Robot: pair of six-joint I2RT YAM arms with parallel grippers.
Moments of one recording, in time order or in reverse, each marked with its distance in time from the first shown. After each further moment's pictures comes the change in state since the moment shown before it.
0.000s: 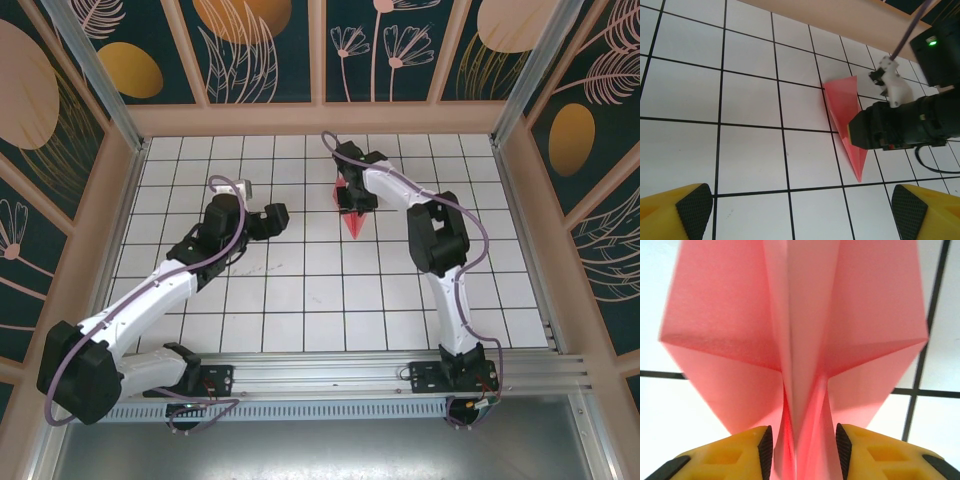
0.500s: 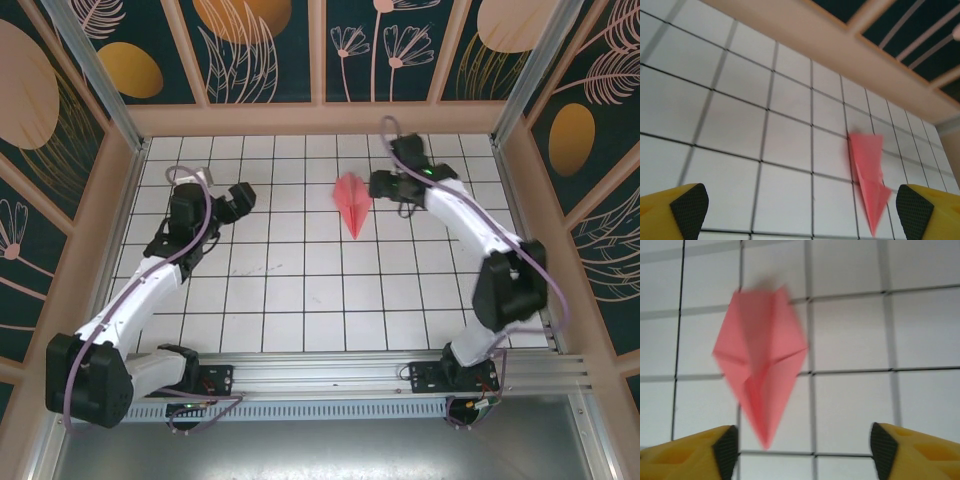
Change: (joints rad) left arm 0.283 -0.024 -0.021 0.078 0.091 -0.043; right arm -0.175 -0.651 -0.564 0.348 0.008 -0.010
